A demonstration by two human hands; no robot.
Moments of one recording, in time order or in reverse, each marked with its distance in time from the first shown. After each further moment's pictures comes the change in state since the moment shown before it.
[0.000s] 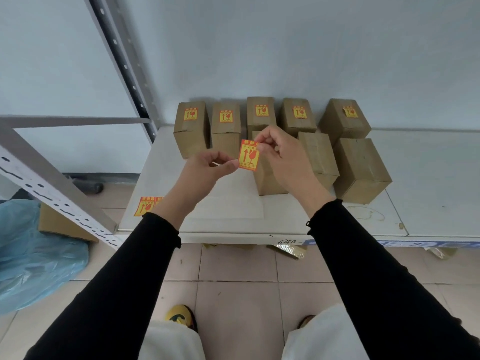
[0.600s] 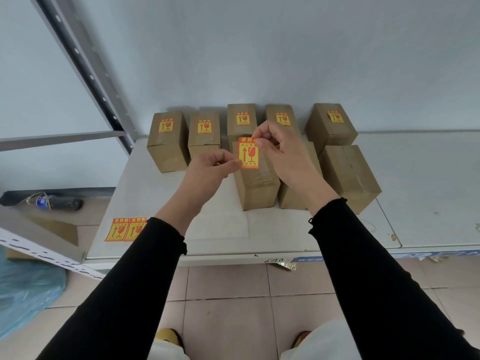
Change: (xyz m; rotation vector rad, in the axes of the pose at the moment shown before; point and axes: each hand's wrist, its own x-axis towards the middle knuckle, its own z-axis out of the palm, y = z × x) left_hand 0.047 0.021 0.049 -0.086 -0.032 -0.027; right_hand 0.035 0.039 -0.033 0.101 0.007 0.018
